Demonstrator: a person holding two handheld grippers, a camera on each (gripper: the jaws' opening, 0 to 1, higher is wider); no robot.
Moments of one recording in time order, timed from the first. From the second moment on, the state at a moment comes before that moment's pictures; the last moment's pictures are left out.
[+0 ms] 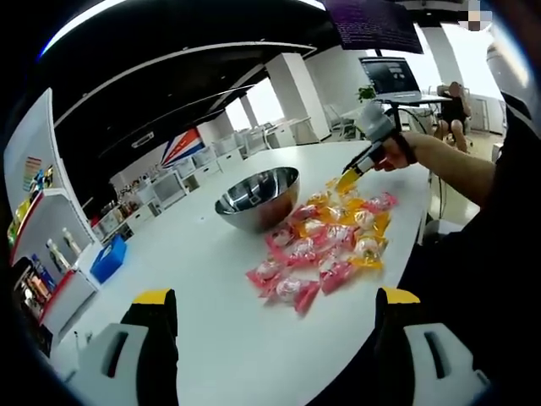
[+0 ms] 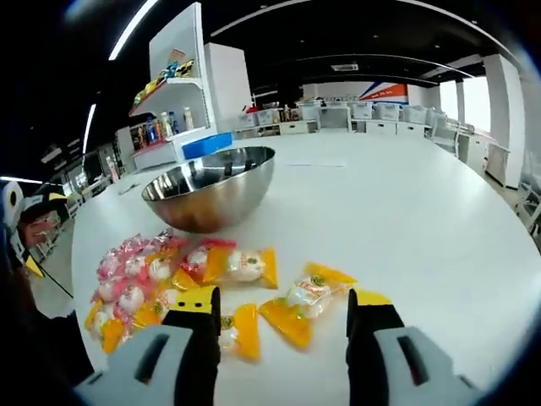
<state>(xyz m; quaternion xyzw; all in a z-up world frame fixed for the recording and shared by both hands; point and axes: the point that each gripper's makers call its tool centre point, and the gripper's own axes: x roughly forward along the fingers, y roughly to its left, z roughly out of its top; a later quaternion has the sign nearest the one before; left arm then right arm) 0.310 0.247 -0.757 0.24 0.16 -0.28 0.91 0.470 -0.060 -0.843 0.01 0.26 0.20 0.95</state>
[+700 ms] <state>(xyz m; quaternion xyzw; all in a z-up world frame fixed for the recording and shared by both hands) 0.307 0.238 -0.763 0.24 0.17 -0.30 0.91 0.484 -0.069 -0.858 -0.02 0.25 0.17 0.95</state>
